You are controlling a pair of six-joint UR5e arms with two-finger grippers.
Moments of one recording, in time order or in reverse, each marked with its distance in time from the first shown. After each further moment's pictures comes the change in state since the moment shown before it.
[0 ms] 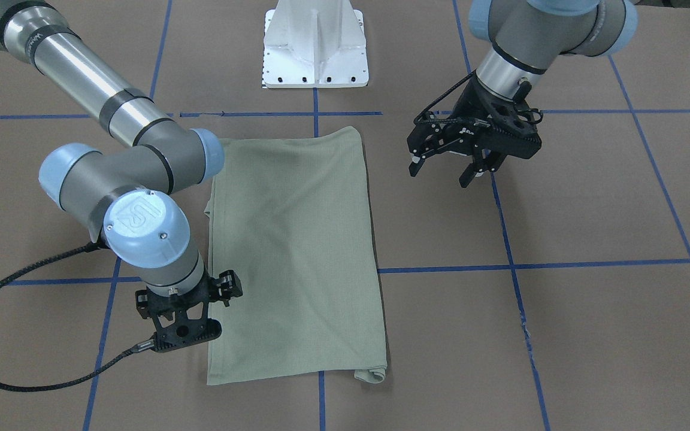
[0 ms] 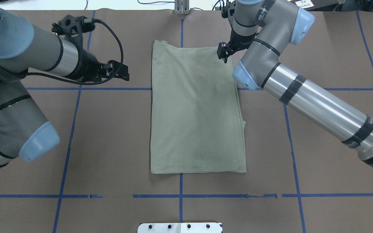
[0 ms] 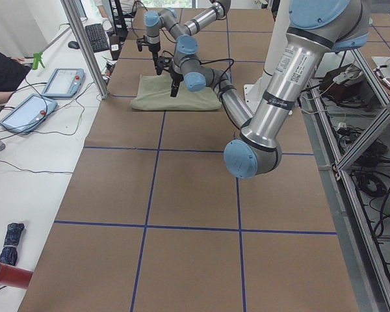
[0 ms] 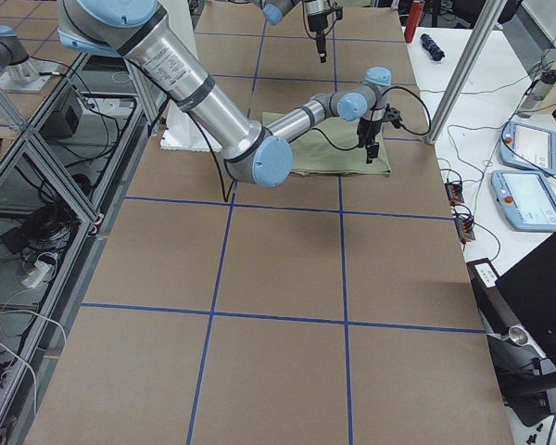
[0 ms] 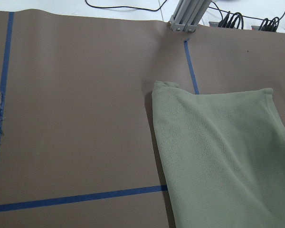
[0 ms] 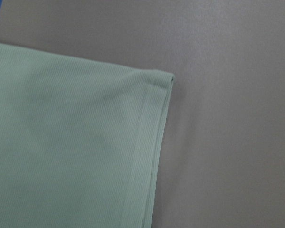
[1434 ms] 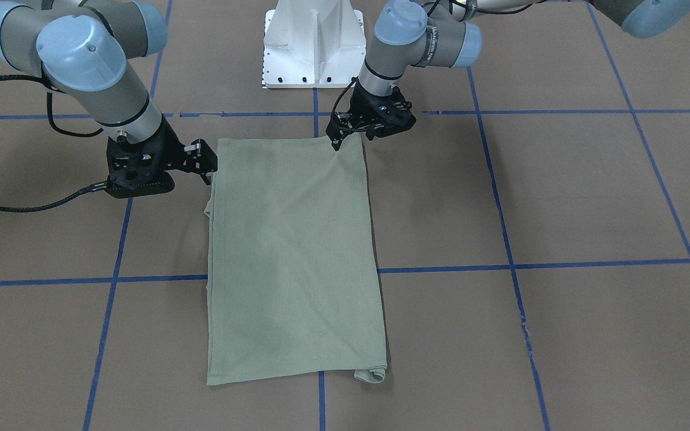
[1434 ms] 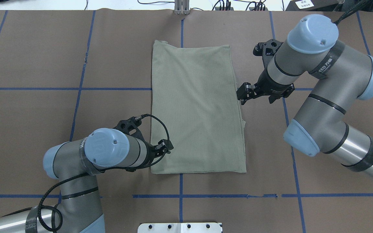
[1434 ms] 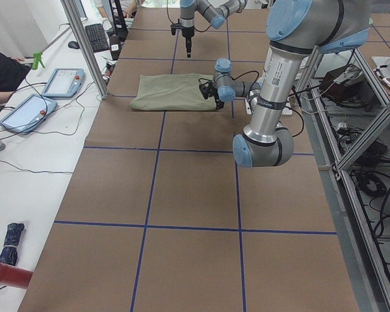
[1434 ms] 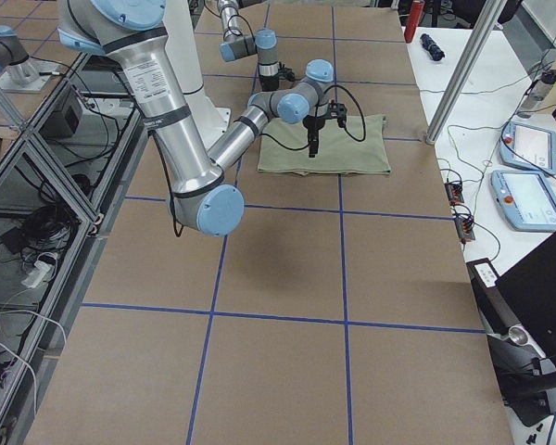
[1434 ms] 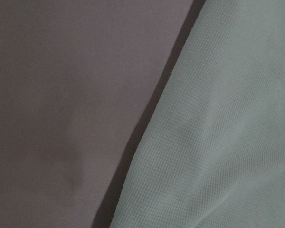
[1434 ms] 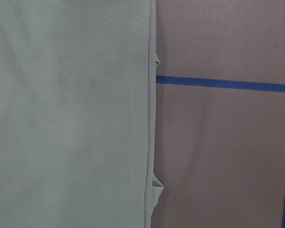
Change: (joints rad) left arm 0.452 -0.035 0.140 -0.032 0.287 -0.672; right arm -0.097 -0.377 0.604 -0.095 0.071 0.296
